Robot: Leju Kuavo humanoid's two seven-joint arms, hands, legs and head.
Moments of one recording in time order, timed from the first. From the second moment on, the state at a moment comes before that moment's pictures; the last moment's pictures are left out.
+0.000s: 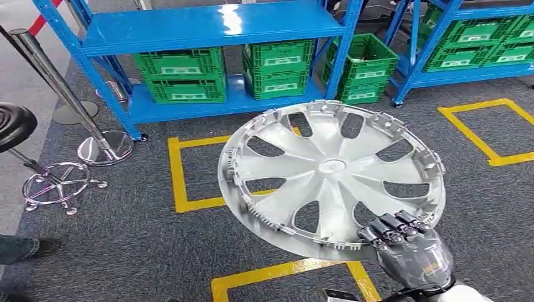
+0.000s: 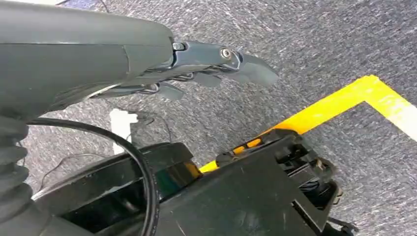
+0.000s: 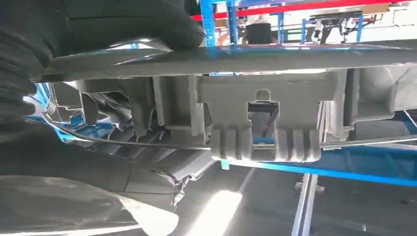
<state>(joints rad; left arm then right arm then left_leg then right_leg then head) -0.09 -0.06 -0.61 -0.23 0.10 0.12 -0.04 0.44 -0.16 0.05 -2.05 1.57 -0.69 -0.31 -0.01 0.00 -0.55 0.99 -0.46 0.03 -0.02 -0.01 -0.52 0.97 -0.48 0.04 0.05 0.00</state>
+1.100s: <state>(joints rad) -0.09 -0.06 -0.61 -0.23 0.07 0.11 -0.03 0.45 -0.16 0.06 -2.06 1.57 -0.69 -0.34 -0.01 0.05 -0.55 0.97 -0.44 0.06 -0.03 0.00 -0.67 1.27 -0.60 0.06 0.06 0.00</state>
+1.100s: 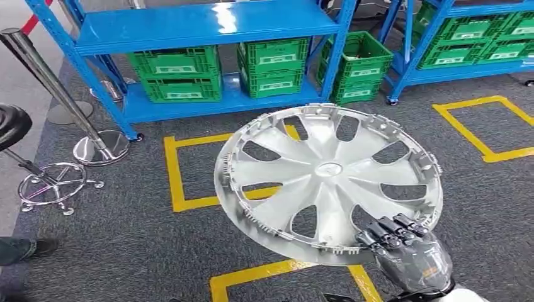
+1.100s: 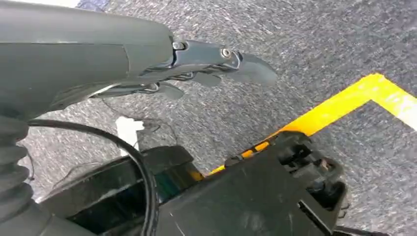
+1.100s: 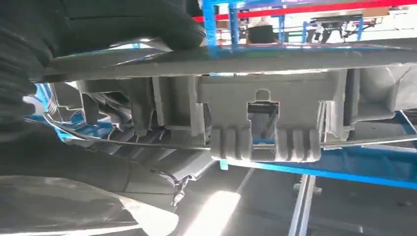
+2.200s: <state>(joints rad) -0.10 -0.07 -0.60 -0.23 0.04 0.11 -0.02 0.46 -0.12 0.03 -2.07 1.57 -0.69 -0.40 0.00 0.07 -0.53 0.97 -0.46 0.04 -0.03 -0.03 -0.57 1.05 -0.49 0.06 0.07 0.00</state>
